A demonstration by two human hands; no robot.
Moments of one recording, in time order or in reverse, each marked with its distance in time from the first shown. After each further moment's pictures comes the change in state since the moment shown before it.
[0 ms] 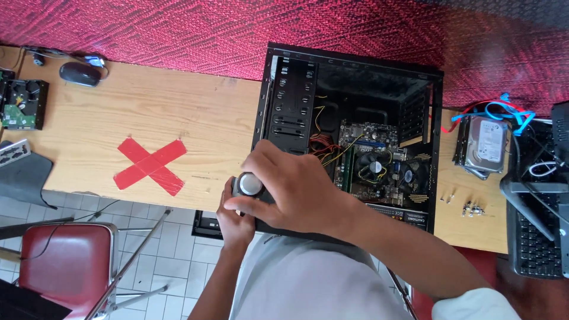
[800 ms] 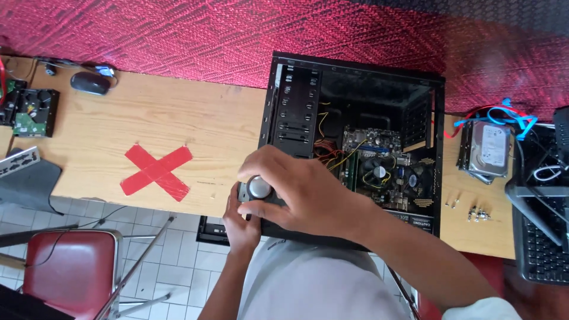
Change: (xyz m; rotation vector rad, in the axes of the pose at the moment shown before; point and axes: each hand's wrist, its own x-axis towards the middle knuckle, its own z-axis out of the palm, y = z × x) left_hand -0.001 -0.009 0.002 0.014 0.009 0.013; right_hand 0.004 -0.006 -0.020 0.213 -0.129 -0.030
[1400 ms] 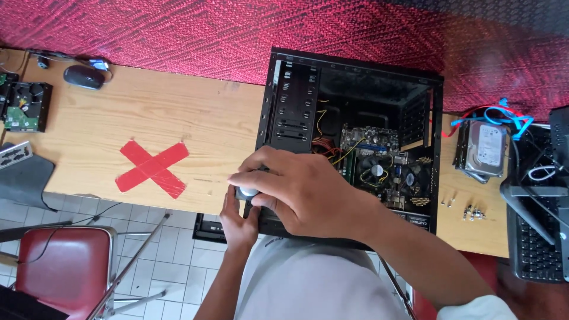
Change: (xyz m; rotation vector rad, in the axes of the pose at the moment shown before) left_hand 0.004 0.027 -0.006 -0.133 -0.045 -0.090; right_hand -0.001 -0.002 -0.005 -0.093 0.003 -0.107
